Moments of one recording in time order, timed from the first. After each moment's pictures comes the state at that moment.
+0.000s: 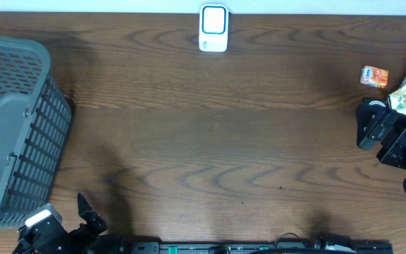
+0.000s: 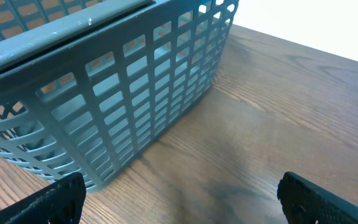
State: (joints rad) left arm 0.14 0.00 0.78 -1.21 -0.32 -0.21; right arm -0.21 1.05 1.82 -1.41 -0.25 0.23
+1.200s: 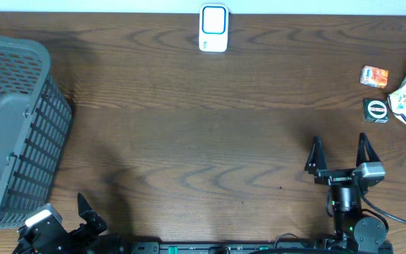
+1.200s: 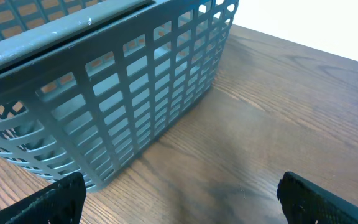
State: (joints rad) left arm 0.14 0.00 0.78 -1.21 -0.32 -0.21; right arm -0.13 0.02 0.01 0.26 -0.20 0.17
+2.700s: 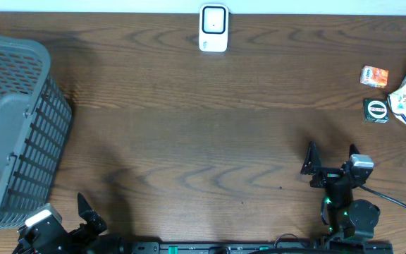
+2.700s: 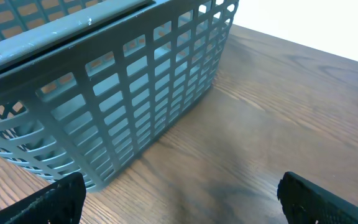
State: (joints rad) left arm 0.14 0.00 0.78 -1.21 -0.32 -0.21; right arm -0.12 0.01 0.01 -0.06 -0.10 0.17
